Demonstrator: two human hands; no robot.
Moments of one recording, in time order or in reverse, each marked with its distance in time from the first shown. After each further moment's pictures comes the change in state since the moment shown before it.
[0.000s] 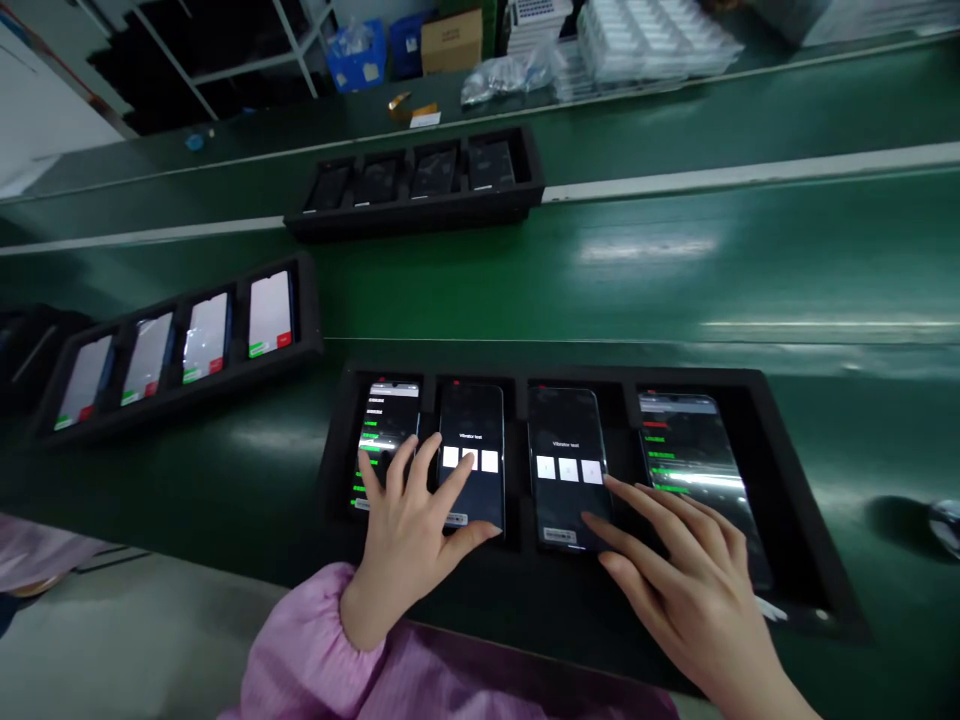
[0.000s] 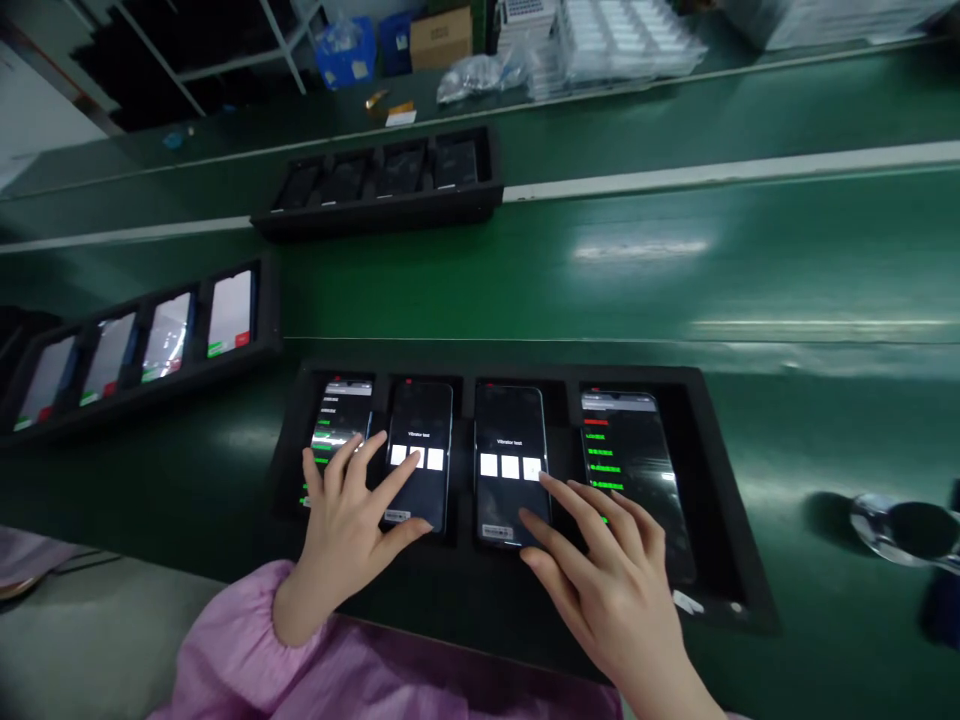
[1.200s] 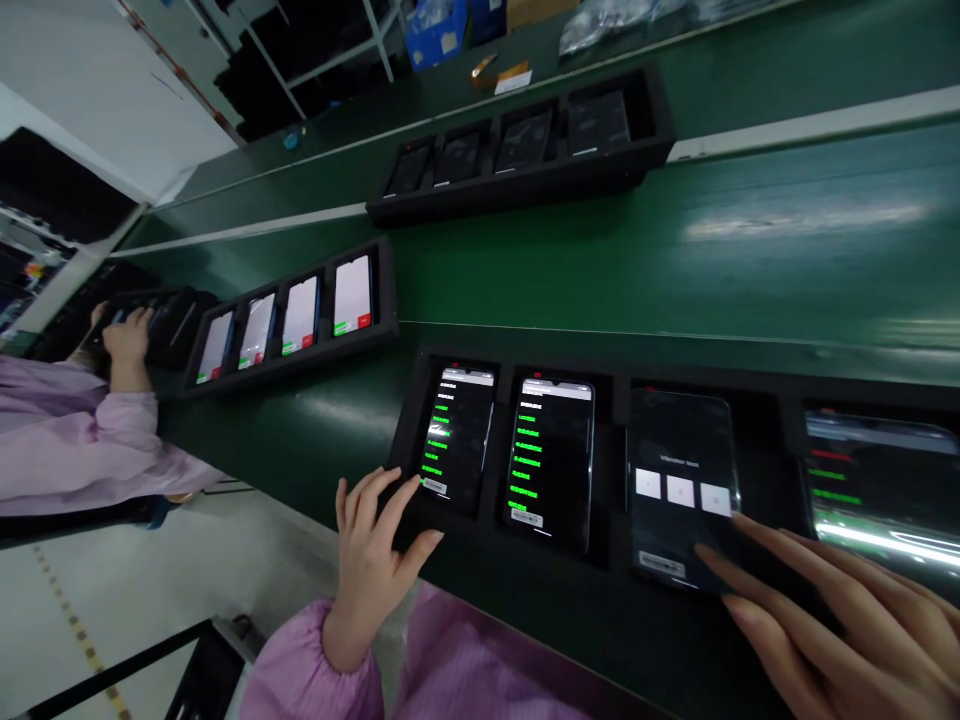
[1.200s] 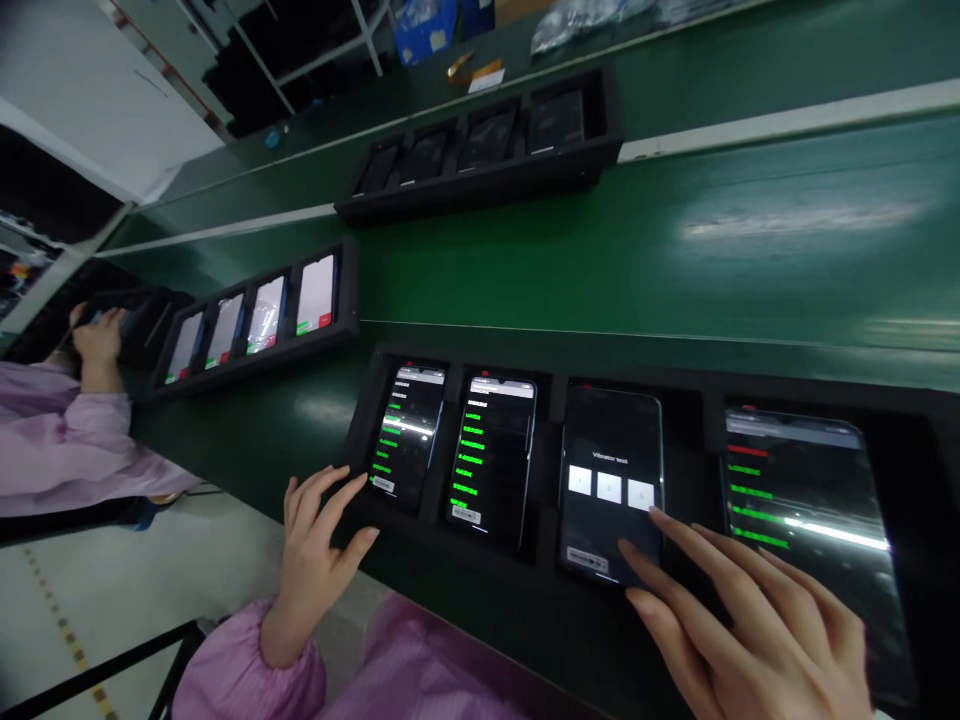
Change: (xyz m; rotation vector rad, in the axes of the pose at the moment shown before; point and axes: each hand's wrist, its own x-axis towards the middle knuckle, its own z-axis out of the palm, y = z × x) left_hand -0.098 -0.063 -0.029 0.070 0.058 -0.303; right_hand -0.014 0.019 0.021 0.029 0.095 -0.038
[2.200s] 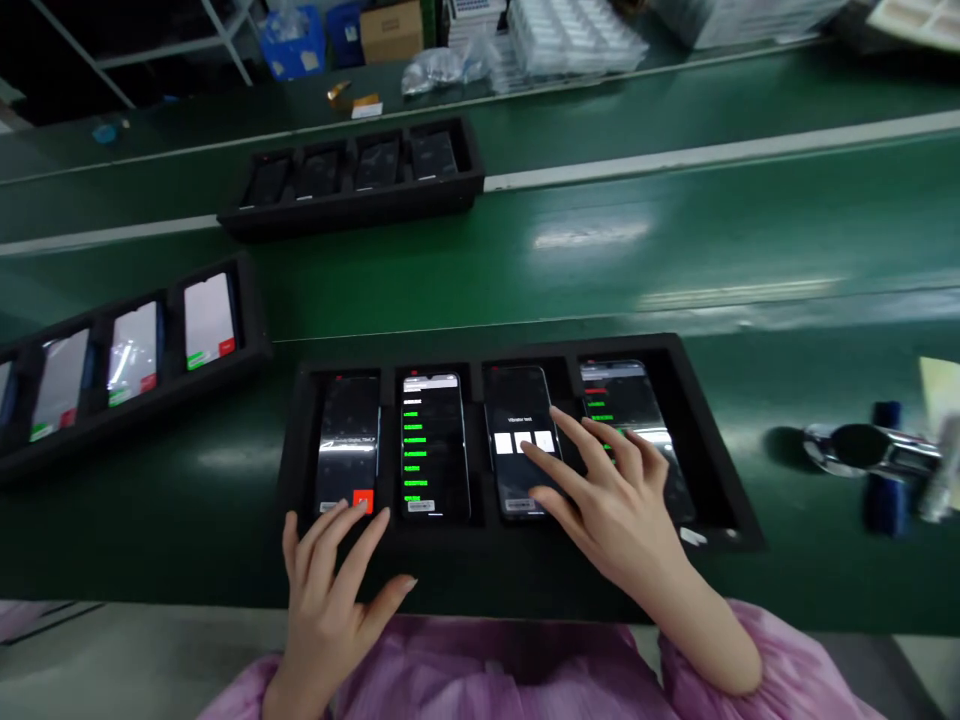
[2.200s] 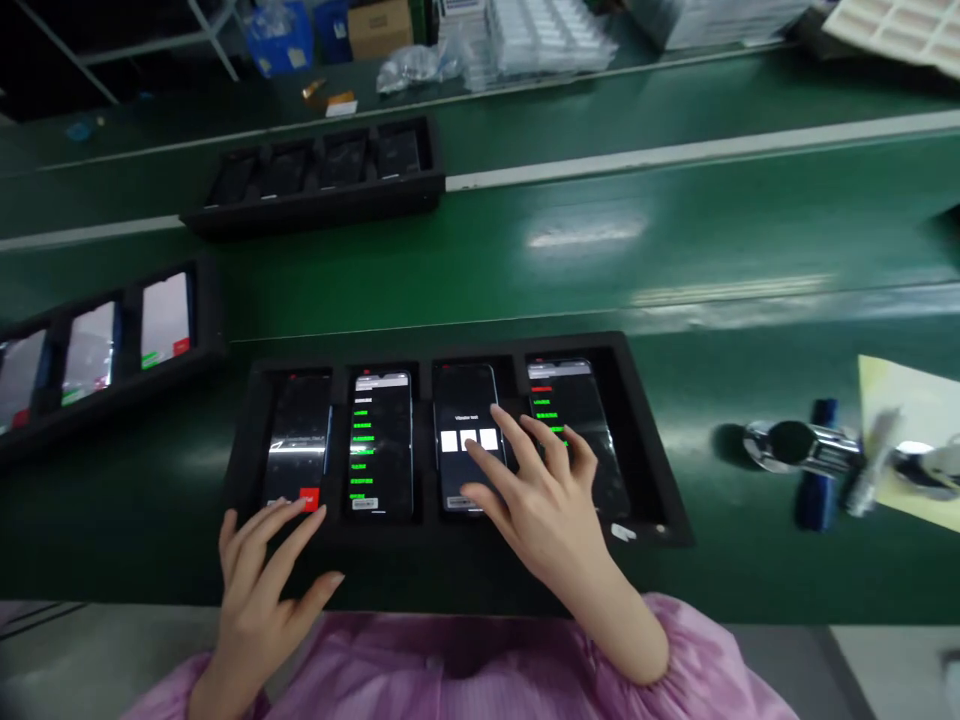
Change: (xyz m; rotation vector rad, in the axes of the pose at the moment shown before) left_hand 0.014 0.045 0.009 -0.175 0.074 0.364; right_hand 0.038 -0.024 -0.018 -0.157 -0.140 0.134
